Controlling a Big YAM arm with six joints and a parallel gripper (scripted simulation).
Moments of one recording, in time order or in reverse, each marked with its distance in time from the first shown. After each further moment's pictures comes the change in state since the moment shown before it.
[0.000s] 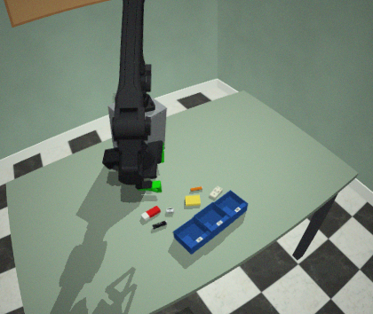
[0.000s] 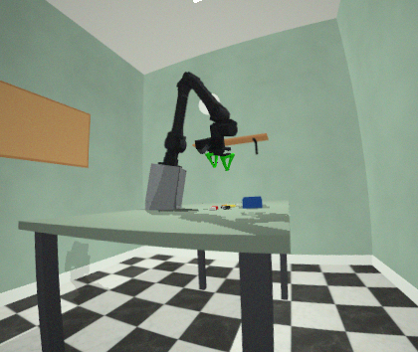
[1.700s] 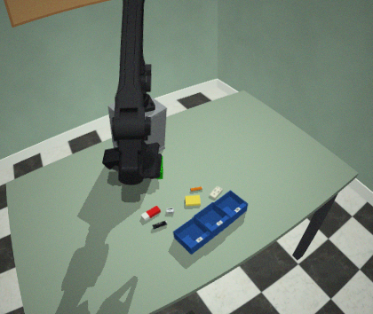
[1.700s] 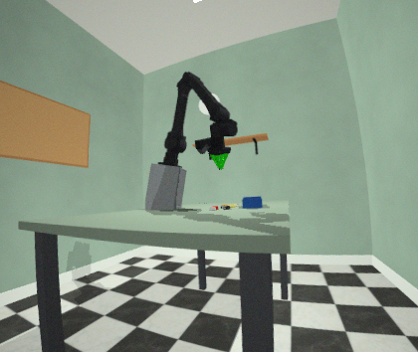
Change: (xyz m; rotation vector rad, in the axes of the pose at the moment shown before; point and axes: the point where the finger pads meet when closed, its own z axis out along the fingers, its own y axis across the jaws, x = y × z) arm 0.000 0.000 0.000 0.000 0.000 0.000
